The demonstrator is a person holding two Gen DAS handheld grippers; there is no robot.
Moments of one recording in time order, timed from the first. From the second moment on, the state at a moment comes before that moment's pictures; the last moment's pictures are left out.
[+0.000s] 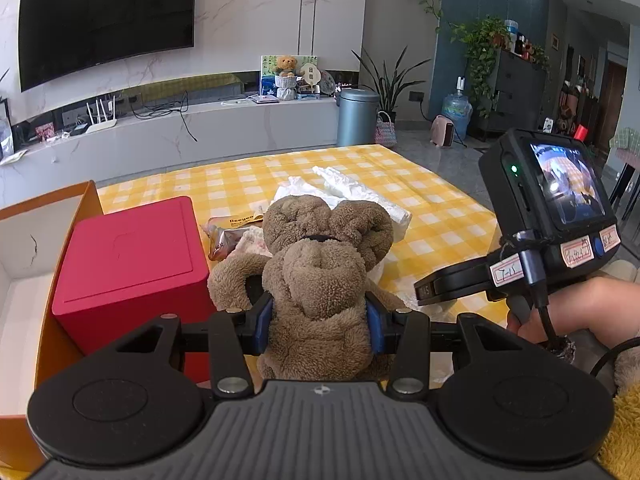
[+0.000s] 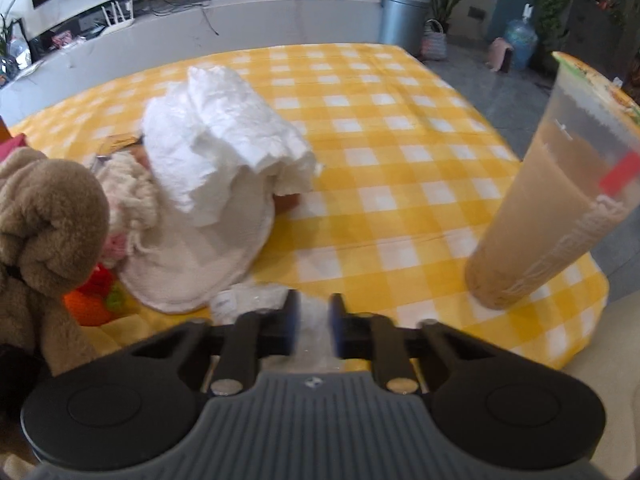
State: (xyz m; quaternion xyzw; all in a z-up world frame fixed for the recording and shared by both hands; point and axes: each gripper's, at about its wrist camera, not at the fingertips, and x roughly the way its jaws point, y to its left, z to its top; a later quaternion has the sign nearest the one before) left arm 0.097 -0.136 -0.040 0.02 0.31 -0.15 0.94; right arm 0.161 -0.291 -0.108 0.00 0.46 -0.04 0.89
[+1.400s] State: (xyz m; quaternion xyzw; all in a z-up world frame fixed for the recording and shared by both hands) left arm 0.072 -0.086 -0.006 -0.09 0.28 -0.18 0.94; right arm 0.157 -0.274 -0.135 0.05 0.54 -0.05 0.84
